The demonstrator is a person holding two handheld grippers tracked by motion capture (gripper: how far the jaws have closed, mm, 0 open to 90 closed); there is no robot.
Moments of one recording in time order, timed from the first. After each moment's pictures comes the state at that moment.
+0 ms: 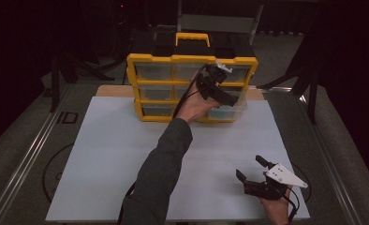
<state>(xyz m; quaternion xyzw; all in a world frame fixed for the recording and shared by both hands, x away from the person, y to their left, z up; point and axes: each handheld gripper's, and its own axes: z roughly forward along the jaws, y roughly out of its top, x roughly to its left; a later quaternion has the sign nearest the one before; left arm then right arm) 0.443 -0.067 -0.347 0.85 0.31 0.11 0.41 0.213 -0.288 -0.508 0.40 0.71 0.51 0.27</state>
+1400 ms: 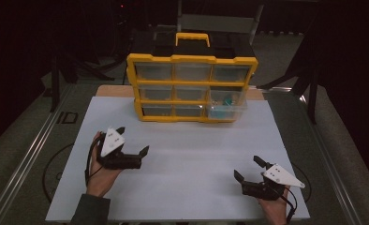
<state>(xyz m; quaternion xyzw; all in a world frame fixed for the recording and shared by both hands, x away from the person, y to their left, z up) 0.264 0.185 -0.452 0.76 0.37 0.26 0.46 0.213 -0.282 -0.509 0.40 0.72 0.51 0.26</state>
